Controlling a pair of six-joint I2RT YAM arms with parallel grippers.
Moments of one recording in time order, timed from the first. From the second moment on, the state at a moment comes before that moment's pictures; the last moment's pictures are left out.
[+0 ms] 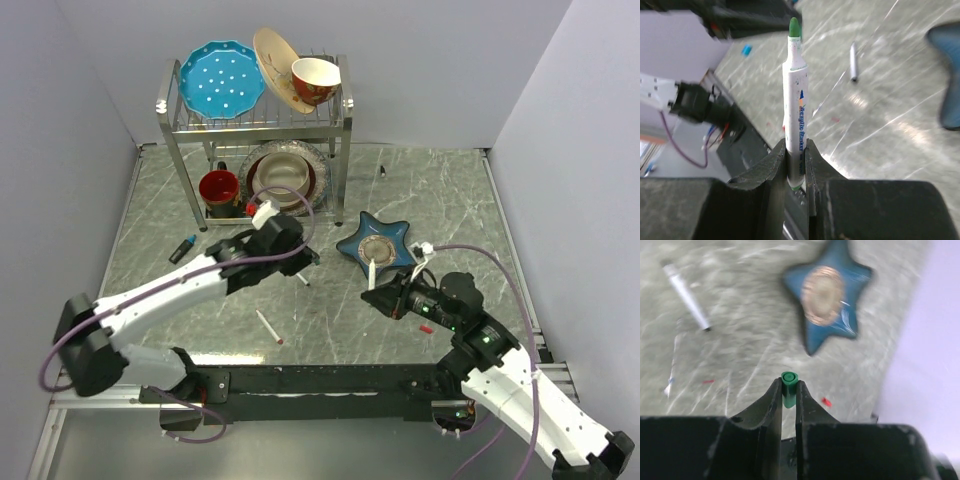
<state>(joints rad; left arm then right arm) -0.90 1.34 1.11 -0.53 -0.27 -1.32 0.62 0.43 0.42 -0.24 -0.32 0.55</state>
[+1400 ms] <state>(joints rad) -0.90 1.05 0.84 0.07 0.04 -0.93 0.83 0.75 0.44 0.14 -0.38 0.66</state>
